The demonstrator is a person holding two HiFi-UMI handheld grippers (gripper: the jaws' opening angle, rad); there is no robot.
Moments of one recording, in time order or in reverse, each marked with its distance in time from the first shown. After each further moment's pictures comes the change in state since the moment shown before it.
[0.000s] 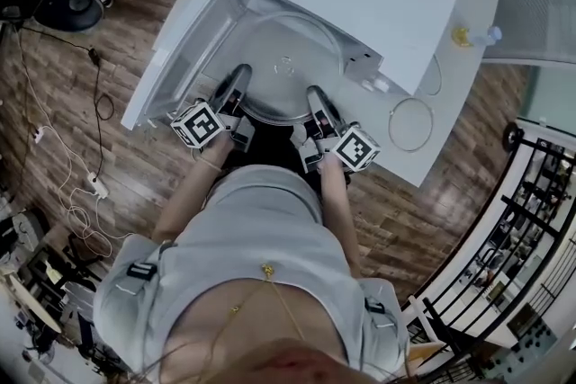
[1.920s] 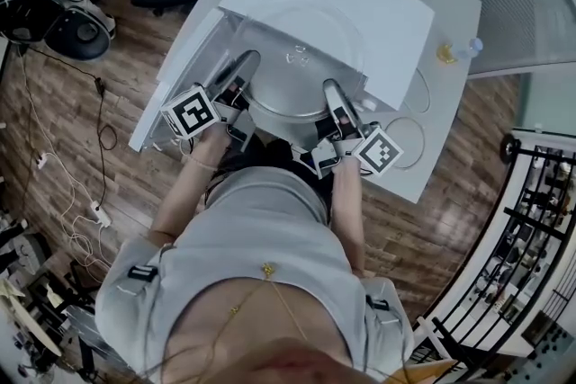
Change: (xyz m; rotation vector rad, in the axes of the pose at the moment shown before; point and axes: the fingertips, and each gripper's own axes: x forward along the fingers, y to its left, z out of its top) left arm 0.052 -0.119 0.073 0.074 0.062 -0.173; right arm 0.008 0.108 0.104 -0.083 -0.113 0.162
